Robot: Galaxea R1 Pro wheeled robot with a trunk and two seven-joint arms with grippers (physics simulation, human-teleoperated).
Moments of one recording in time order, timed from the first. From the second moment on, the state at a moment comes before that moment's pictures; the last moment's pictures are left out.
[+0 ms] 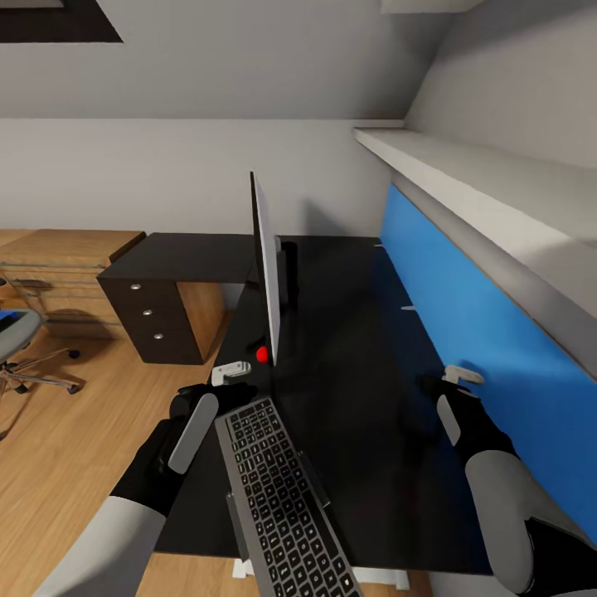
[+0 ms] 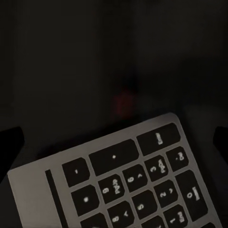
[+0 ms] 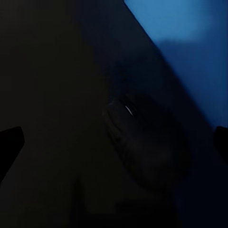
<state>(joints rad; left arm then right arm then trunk) -0.67 -0.04 -0.20 -1.20 0.60 0.79 0.46 -0.87 -0.06 -0.36 -0.61 0.03 0.26 -0.13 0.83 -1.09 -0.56</state>
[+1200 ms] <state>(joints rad) -0.67 -0.04 -0.20 -1.20 0.60 0.79 0.46 -0.87 -0.06 -0.37 -0.61 0.03 0.26 -0.13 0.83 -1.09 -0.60</state>
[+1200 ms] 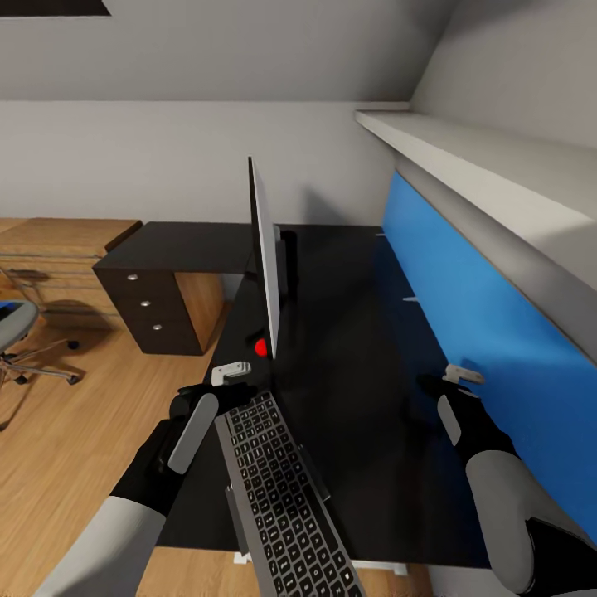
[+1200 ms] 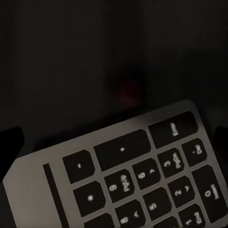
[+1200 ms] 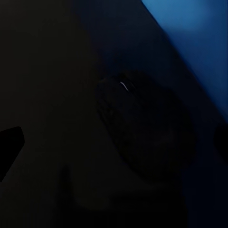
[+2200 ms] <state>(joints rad) -0.67 -0.04 -0.11 -1.28 0.66 0.80 0.46 -0.86 -0.07 -0.37 -0.62 0.05 0.24 -0.13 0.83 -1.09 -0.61</state>
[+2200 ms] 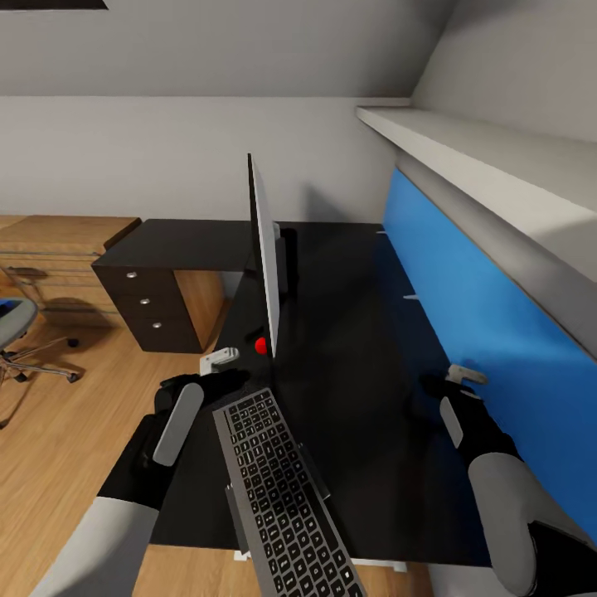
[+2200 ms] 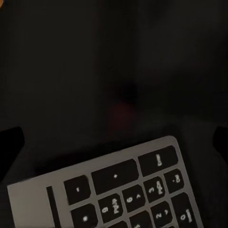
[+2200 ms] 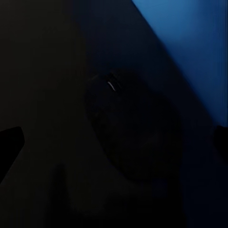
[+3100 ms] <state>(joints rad) -0.67 -0.04 0.35 -1.29 0.66 0.80 0.46 -0.86 -0.07 -0.37 -0.63 0.05 0.24 -0.13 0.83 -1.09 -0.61</state>
